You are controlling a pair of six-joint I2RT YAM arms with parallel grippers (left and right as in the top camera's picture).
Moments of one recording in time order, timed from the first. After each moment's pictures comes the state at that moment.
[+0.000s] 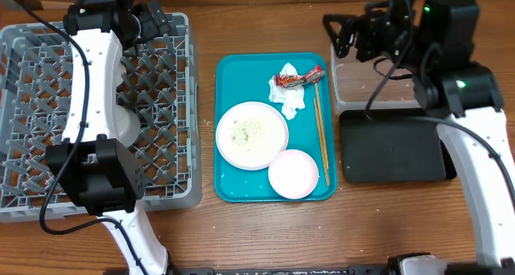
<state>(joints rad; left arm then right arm) 0.09 2.09 2.10 -0.97 0.04 -0.38 0.14 1.50 1.55 -0.48 -0.49 0.12</state>
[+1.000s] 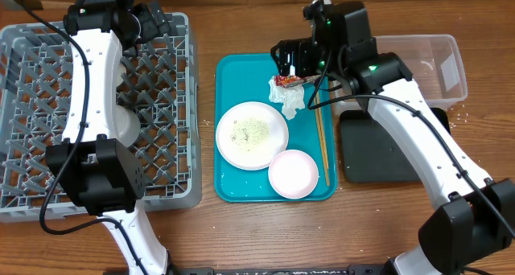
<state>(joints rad) 0.09 2.09 2.10 -0.97 0.04 -0.38 0.38 1.74 1.56 -0.51 -0.27 0.27</state>
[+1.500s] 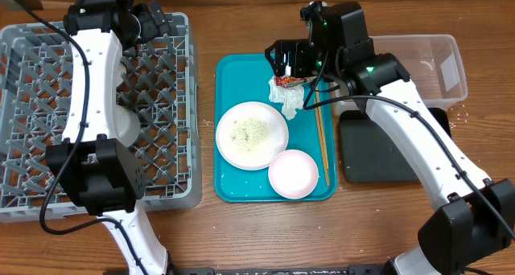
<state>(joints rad) 0.09 2.09 2.10 -0.97 0.04 -0.38 0.39 1.74 1.56 -0.51 -0.30 0.35</state>
